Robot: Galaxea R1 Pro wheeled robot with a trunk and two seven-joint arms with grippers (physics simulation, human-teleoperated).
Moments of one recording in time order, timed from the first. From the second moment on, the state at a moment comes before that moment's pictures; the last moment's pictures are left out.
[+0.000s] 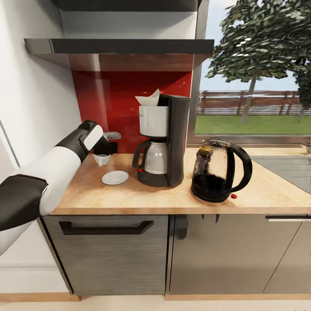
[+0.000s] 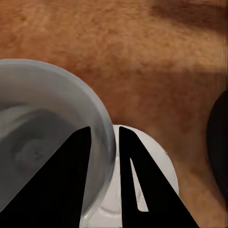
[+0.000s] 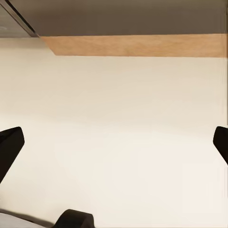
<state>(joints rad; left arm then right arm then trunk) -1.57 0.02 -0.28 -0.35 0.51 0.99 0.22 -0.22 -0.41 0.73 0.02 -0.98 -0.47 0.75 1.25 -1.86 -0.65</state>
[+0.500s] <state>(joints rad) -1.57 0.02 -0.28 -0.35 0.51 0.99 0.22 -0.22 -0.41 0.73 0.02 -0.98 -0.47 0.75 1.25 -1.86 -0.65</state>
